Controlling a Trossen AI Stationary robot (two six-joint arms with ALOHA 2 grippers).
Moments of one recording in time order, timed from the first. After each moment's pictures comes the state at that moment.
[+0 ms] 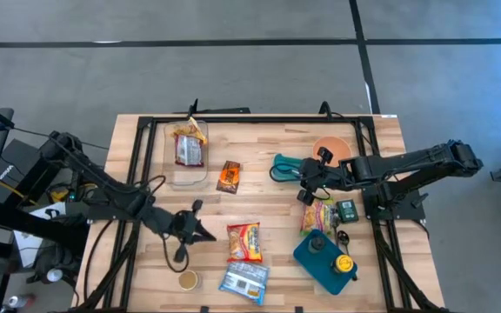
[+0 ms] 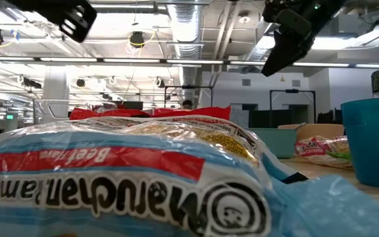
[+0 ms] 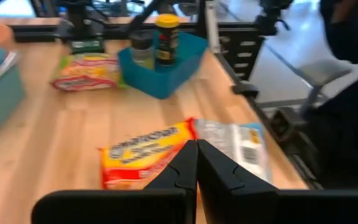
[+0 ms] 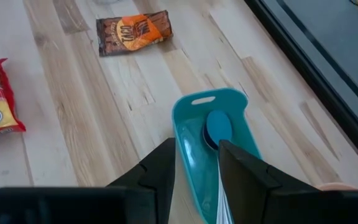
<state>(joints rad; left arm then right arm) -0.59 1.13 0.54 0.21 -0.32 -0.20 0.11 1.22 0.91 -0.61 0.50 0.33</state>
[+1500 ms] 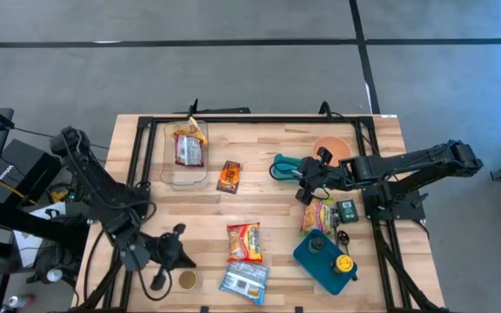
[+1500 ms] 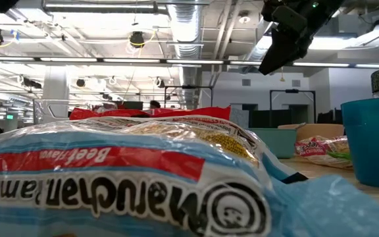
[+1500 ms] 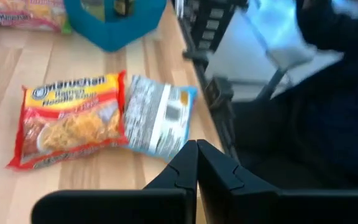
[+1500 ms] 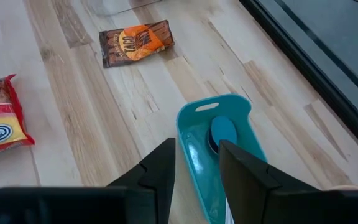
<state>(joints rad) -0.93 1.19 0.72 -0.11 -0.50 -0.58 0.11 1.22 0.91 -0.58 0.50 0.37</state>
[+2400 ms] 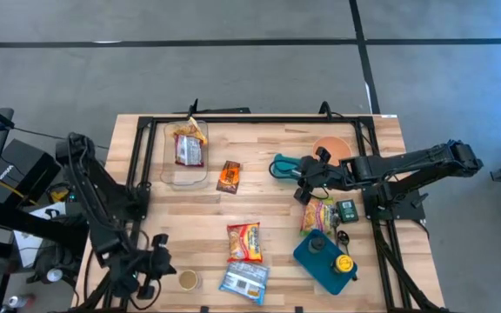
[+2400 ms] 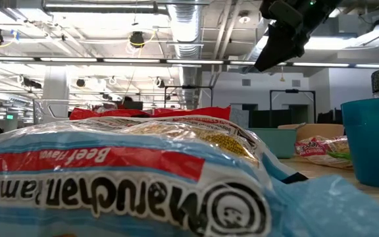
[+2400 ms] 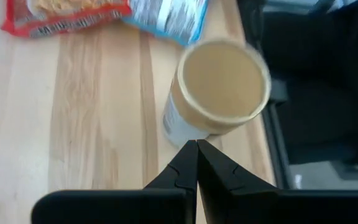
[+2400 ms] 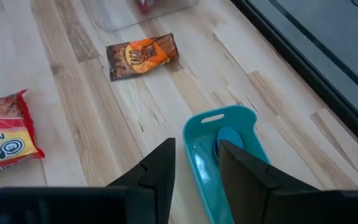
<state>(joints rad) -1.14 1.32 0.79 -0.48 -0.52 -0.96 0.11 1.22 0.91 -0.53 0.50 0.37</state>
